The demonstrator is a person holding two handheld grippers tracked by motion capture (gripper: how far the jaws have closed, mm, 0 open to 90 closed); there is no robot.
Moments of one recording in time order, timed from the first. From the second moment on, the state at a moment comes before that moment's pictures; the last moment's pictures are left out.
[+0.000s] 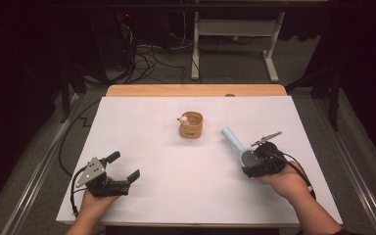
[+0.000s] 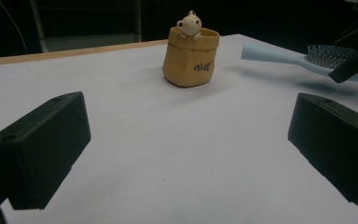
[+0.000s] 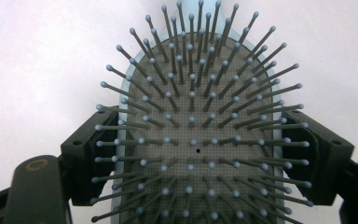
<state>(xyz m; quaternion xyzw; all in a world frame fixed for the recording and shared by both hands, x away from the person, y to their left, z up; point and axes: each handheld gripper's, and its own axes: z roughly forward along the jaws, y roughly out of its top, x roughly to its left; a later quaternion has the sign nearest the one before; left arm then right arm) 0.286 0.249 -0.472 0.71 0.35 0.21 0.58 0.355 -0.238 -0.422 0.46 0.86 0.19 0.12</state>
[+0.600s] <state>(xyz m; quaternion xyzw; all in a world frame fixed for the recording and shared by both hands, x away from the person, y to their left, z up) 0.285 0.247 -0.472 0.71 0.34 0.21 0.58 0.328 -0.223 -0.402 0.41 0.88 0.21 0.11</state>
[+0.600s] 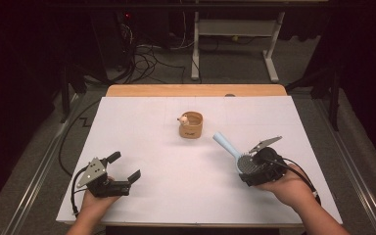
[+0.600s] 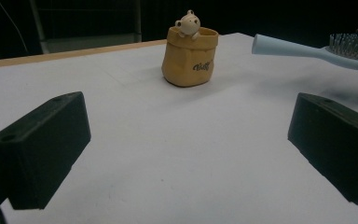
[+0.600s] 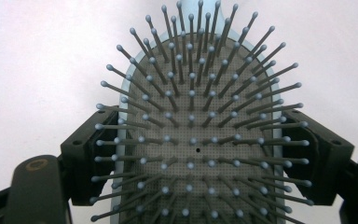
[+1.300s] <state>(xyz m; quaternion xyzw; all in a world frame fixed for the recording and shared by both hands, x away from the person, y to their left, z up) 0.285 0.247 -0.472 0.71 0.34 0.22 0.57 0.327 -0.167 -0.421 0.34 0.91 0.21 0.09</state>
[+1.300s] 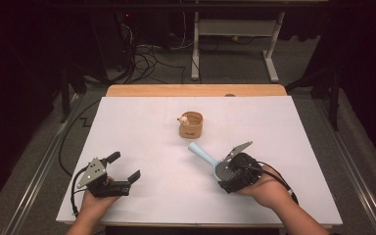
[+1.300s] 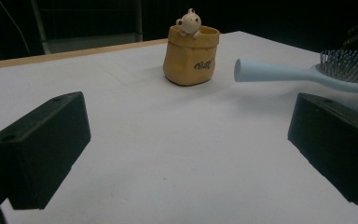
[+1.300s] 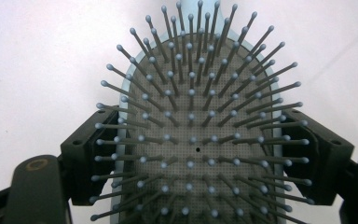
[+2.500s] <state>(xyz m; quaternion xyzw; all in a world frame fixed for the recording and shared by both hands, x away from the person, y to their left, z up) 0.312 0.219 -0.433 0.70 0.33 0.27 0.58 0.329 -0.120 -0.412 0.27 0.94 0.21 0.08</state>
